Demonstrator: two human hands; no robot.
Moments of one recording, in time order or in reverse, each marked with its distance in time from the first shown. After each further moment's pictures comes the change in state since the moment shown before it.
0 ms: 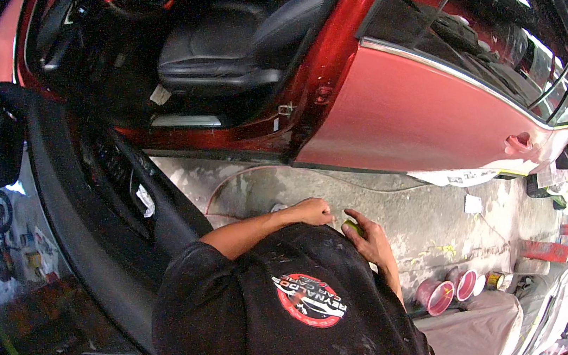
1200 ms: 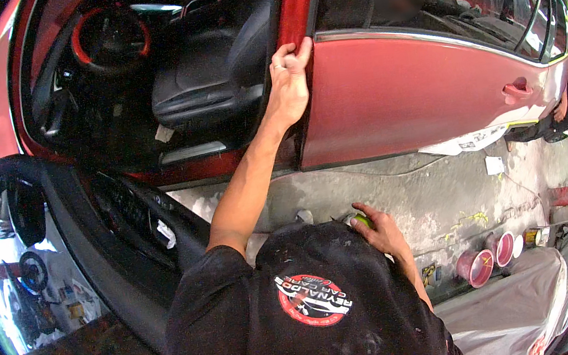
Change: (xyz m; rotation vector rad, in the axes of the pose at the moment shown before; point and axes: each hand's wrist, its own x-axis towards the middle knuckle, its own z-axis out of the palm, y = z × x) left_hand 0.000 0.133 -0.259 0.020 1.101 0.379; right_hand -0.008 0.012 0.002 0.062 0.091 -0.042
